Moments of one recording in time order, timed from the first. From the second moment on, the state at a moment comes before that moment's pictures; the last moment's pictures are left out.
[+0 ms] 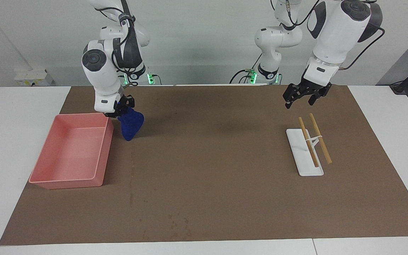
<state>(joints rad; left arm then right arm) 0.04 -0.04 -0.21 -1.71 0.01 1.65 -0.13 -0.03 -0.08 0.13 -2.24 -0.03 2.01 -0.53</state>
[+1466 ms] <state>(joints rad) -0.01 -0.03 -0.03 -1.68 -0.03 1.63 0.02 -0.05 0.20 0.14 -2.02 -0.12 2.44 -0.60</state>
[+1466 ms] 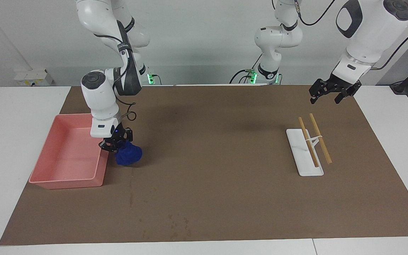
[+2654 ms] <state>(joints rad) 0.01 -0.01 -0.08 -1.52 -0.02 1.44 0.02 -0.03 0.49 0.14 -1.84 -0.12 2.64 -0.49</state>
